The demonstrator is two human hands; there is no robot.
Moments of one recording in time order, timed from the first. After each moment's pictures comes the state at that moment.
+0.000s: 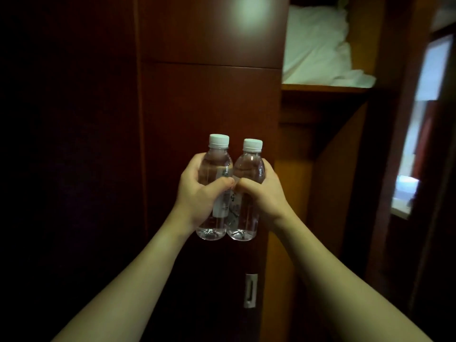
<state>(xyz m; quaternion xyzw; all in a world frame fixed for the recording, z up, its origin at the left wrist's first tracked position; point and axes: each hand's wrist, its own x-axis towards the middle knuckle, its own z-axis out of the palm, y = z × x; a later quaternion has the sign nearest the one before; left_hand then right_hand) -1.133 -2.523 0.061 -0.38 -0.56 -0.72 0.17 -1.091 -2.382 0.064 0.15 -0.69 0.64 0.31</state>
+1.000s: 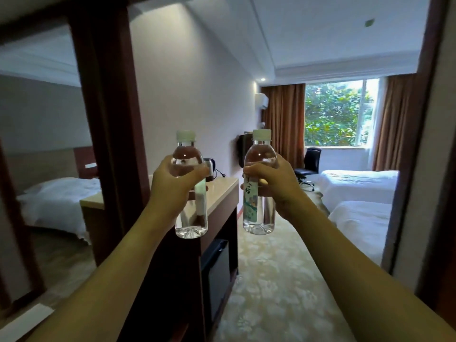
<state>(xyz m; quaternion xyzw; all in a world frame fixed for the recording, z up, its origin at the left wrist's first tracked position) -0.760 -1.862 0.051 -0.57 -0.37 -0.67 -0.29 -0.559 -1.858 0.062 -0.31 -0.62 0.39 0.61</state>
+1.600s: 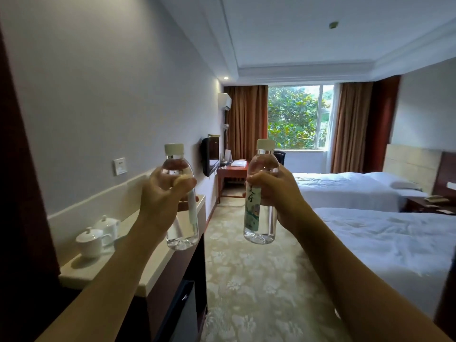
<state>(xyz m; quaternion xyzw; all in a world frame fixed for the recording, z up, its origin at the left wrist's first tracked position) -0.728 -1.450 0.038 -0.59 -0.30 -0.65 -0.36 -0.509 -1.490 0.057 -0.38 -0.59 0.33 0.63</state>
